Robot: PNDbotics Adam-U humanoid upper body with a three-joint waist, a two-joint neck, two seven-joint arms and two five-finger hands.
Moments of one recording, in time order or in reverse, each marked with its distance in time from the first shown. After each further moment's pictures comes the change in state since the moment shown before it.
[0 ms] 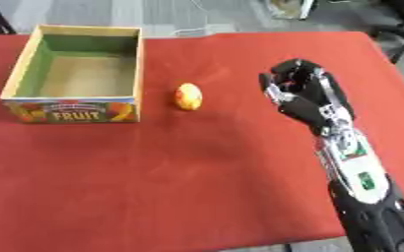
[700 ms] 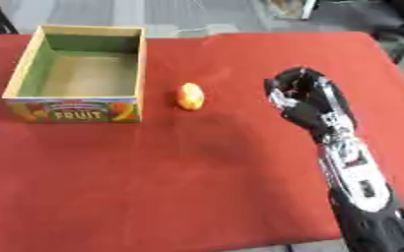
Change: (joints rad) left arm 0.000 0.000 0.000 0.000 0.000 0.000 0.000; right arm 0.044 0.061 -0.022 0.000 -0.032 0.018 -0.028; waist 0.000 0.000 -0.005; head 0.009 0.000
